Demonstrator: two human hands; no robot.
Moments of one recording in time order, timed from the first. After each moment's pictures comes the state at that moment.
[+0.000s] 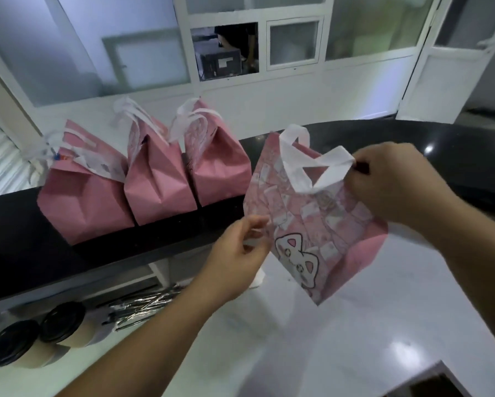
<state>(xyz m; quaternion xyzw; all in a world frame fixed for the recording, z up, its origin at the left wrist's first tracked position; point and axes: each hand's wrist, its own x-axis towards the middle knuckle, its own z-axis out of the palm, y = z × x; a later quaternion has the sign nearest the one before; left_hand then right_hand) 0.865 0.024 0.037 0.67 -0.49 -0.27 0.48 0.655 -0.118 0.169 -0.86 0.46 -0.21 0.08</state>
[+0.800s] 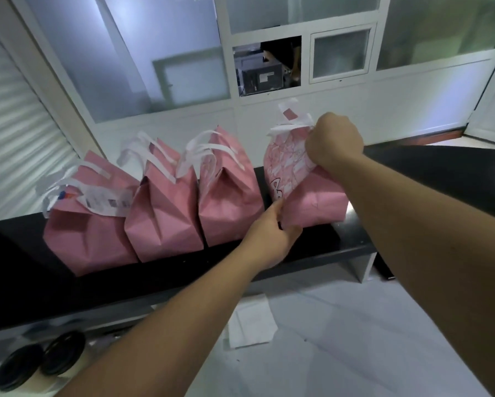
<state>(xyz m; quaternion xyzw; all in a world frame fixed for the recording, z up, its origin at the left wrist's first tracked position) 0.894 -0.154 0.064 0.76 -0.45 -0.25 0.40 0.838 -0.337 0.167 -0.80 0.50 -0.31 0.12</state>
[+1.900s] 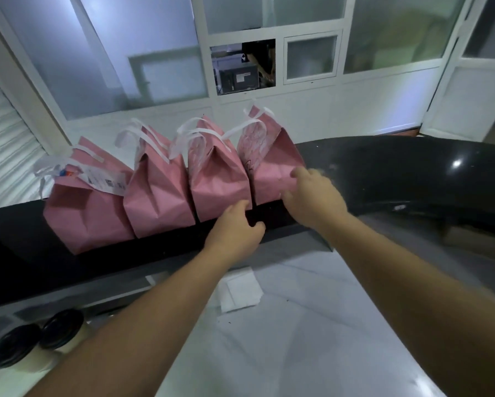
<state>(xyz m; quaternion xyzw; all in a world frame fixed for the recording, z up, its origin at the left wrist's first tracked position) 0.880 -0.072 0.058 0.83 -0.45 -0.14 0.29 0.748 -0.202 0.089 -0.87 0.43 -0.22 0.14</state>
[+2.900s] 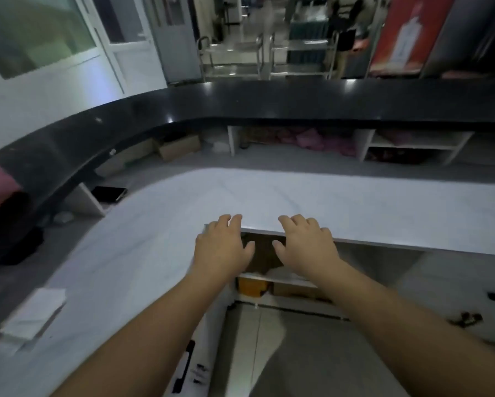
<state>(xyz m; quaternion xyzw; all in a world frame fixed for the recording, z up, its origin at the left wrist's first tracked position) 0.507 0.140 -0.024 0.48 -0.88 -0.07 0.05 0.343 0.229 -0.035 -0.55 0.83 -0.08 0.04</state>
